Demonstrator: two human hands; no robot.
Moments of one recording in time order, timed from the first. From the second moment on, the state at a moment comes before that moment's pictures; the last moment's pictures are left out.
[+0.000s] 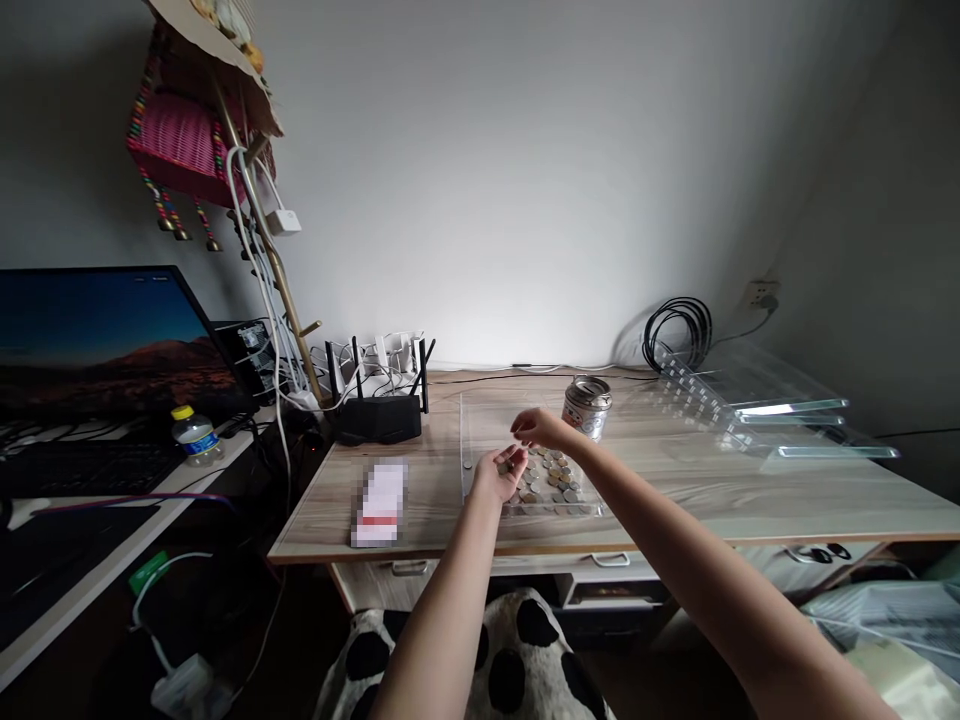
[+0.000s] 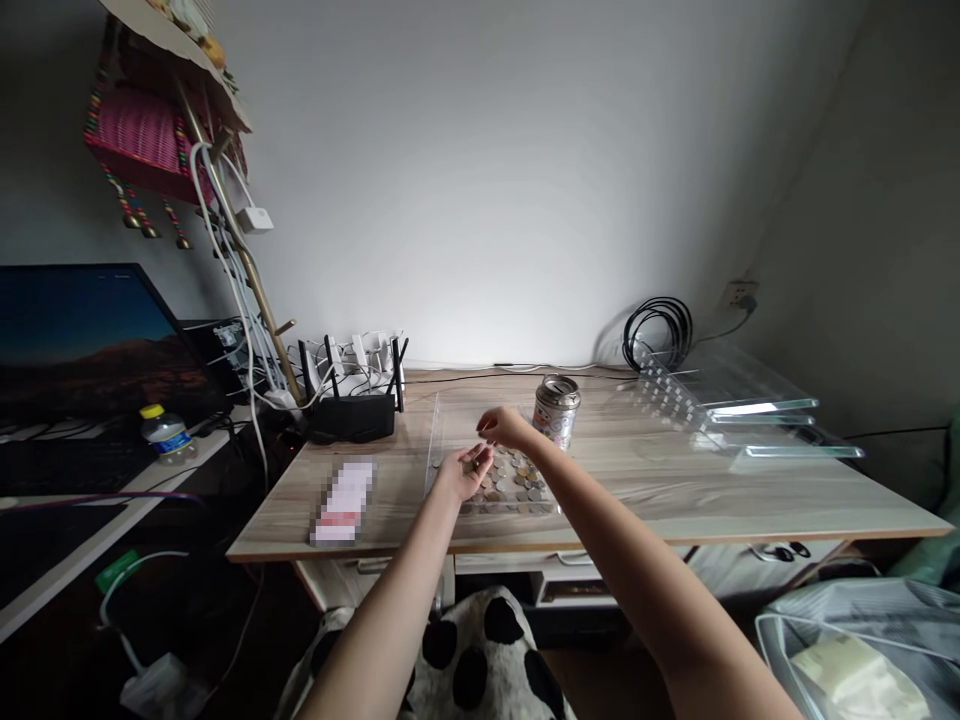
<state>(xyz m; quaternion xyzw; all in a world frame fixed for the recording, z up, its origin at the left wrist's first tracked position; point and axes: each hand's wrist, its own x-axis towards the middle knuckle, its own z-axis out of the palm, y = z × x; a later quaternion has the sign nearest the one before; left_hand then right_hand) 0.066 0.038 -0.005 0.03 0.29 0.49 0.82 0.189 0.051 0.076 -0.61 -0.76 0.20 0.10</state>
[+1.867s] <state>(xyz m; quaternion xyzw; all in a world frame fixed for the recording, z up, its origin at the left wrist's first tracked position) 0.064 0.041 -0.006 -0.03 0.30 0.55 0.78 0.185 0.048 0.043 -0.61 -0.77 0.15 0.15</state>
